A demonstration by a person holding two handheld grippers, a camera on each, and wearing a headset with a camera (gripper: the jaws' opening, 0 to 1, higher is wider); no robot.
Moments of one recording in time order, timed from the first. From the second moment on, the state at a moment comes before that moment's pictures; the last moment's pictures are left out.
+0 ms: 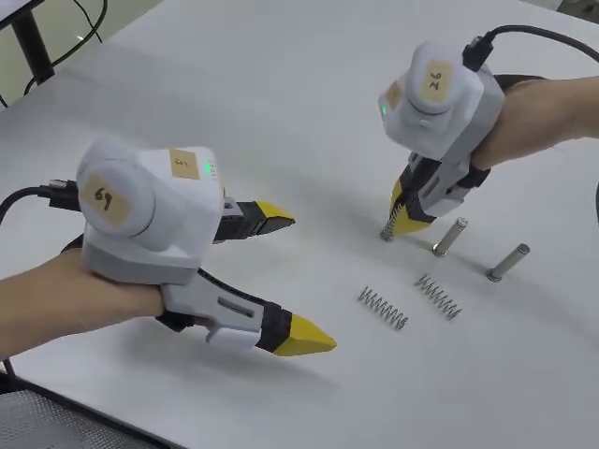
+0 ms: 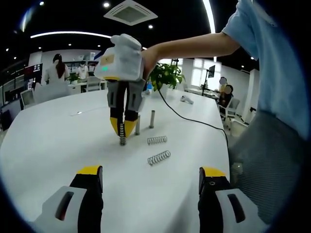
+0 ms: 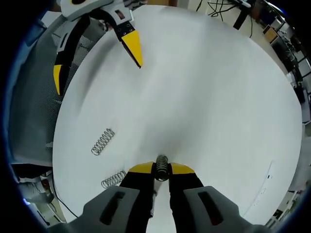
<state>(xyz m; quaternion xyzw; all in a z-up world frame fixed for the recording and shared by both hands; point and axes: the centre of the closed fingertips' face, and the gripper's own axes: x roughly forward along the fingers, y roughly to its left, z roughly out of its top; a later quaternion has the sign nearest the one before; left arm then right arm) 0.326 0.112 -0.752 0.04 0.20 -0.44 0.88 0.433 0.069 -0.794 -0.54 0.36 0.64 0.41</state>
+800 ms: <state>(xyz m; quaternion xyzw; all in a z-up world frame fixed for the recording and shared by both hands) 0.324 0.111 -0.755 0.04 0.20 -0.44 0.87 0.433 0.065 -0.799 -0.53 0.37 0.64 0.42</state>
